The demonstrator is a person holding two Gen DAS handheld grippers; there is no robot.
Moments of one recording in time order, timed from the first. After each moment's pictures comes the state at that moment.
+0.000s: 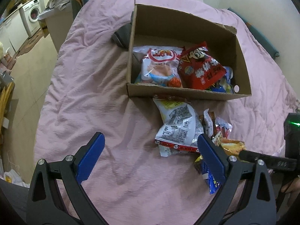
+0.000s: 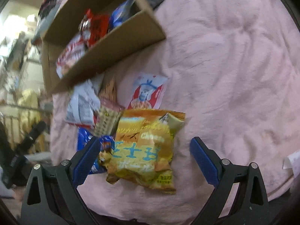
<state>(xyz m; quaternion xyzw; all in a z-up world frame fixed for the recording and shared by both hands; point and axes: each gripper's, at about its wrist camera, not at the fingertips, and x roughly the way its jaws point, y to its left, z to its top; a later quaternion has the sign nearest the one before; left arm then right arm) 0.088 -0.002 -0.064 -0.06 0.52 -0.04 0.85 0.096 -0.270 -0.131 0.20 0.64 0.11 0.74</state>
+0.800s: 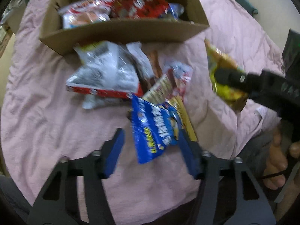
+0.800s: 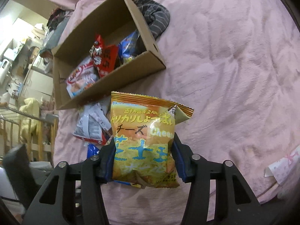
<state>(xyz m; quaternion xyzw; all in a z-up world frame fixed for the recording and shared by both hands) 0.052 -0.106 -0.102 -0.03 0.62 -0.15 0.77 0.088 -0.302 -0.087 0.23 0.56 0.10 0.79</state>
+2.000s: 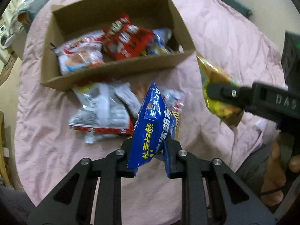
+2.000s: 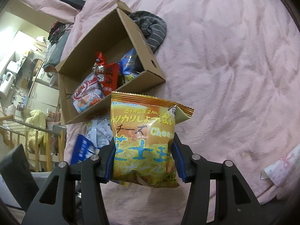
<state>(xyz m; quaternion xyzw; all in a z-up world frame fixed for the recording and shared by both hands) 0.070 -0.133 -0.064 0.02 0.55 -0.14 0.82 0.093 -0.309 -0.072 0.26 0.54 0.10 0.80</state>
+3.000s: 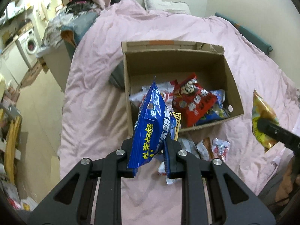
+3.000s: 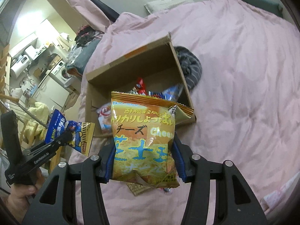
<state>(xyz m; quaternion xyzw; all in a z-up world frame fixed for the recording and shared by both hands) 0.116 -0.015 0.001 0.02 0.44 -0.05 0.89 0.111 -0.260 -0.017 0.18 0.43 0.14 0.87</state>
